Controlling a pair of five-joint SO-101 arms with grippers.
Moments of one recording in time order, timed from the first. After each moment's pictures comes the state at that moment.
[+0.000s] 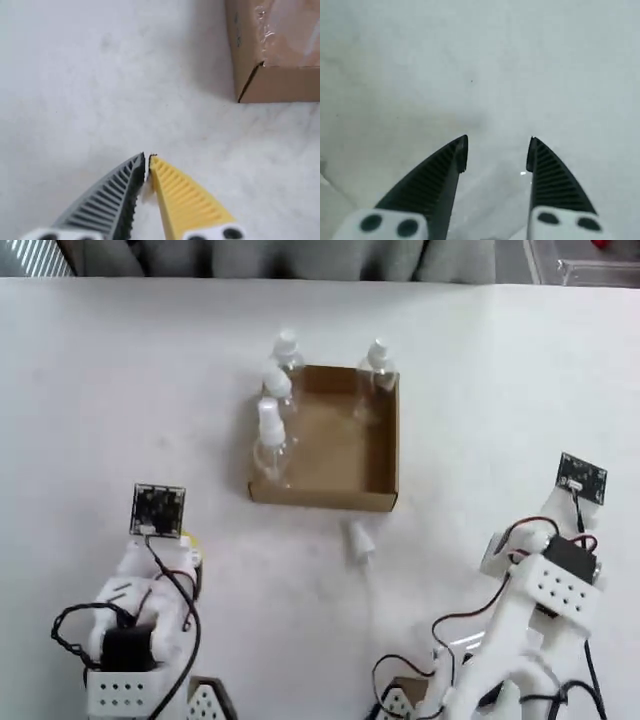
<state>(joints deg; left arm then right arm) -6.2 -103.8 97.1 60.7 -3.3 29.4 -42.5 56.1 68.7 7.3</state>
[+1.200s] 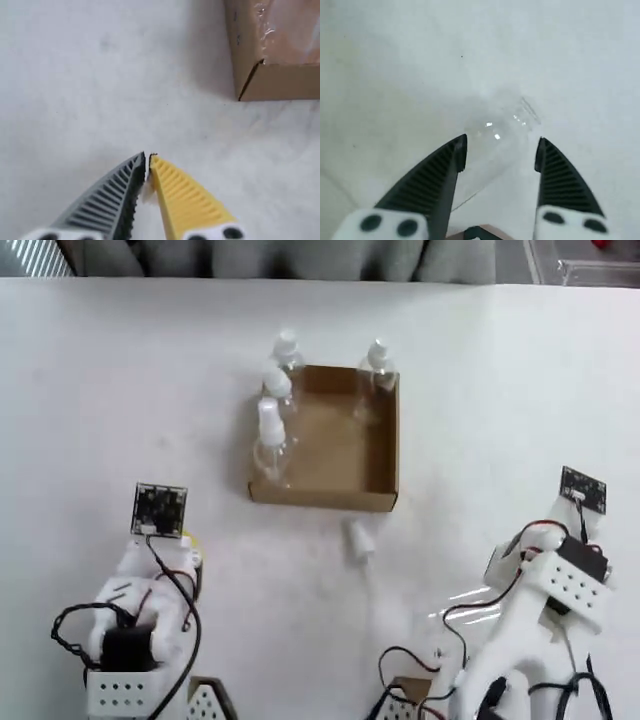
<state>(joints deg) -6.2 -103.8 97.1 60.7 -3.7 33.5 -34.4 57.6 70.0 11.2</state>
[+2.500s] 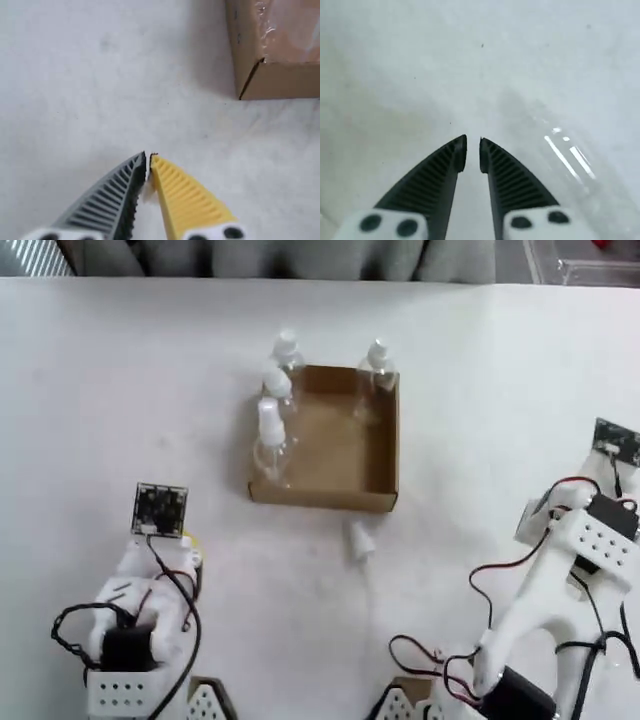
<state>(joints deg) -6.2 -103.8 97.1 60.7 -3.8 33.1 -24.2 37.6 67.6 11.5</state>
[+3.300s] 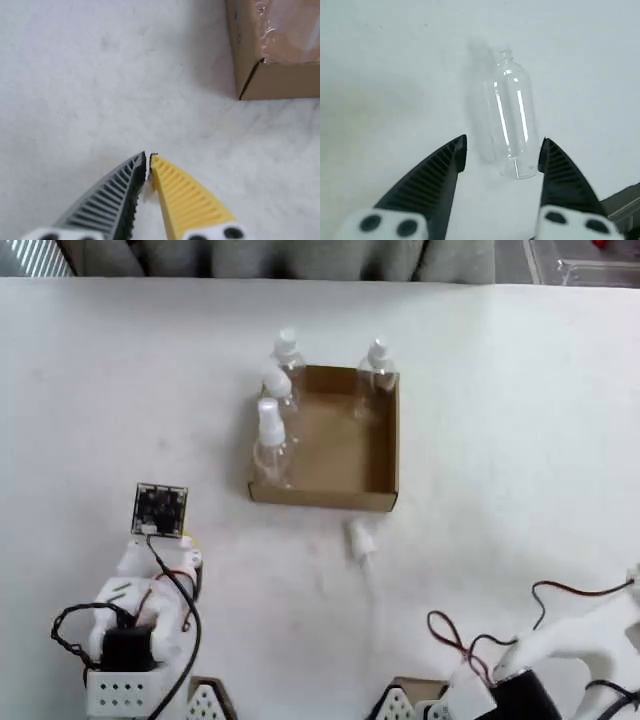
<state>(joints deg) -6.2 -103.8 97.1 60.7 -3.8 61.0 -23.1 37.1 50.6 58.2</state>
